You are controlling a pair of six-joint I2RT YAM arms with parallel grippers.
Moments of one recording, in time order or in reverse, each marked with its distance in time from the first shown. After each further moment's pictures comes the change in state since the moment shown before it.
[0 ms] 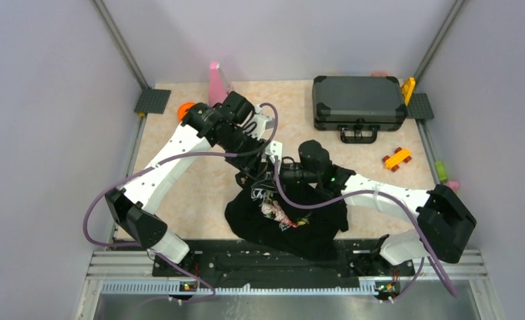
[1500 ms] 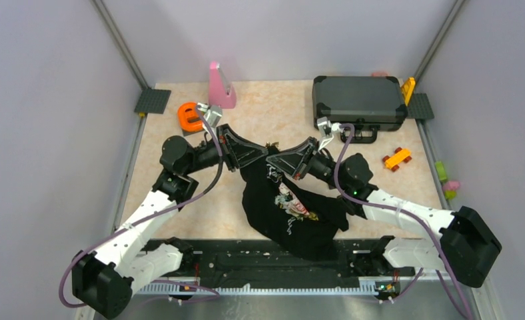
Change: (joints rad) left arm 0.196 -0.583 -0.951 1.824 0.477 -0.648; right arm -0.085 -0.233 -0.243 0.637 0.247 0.881
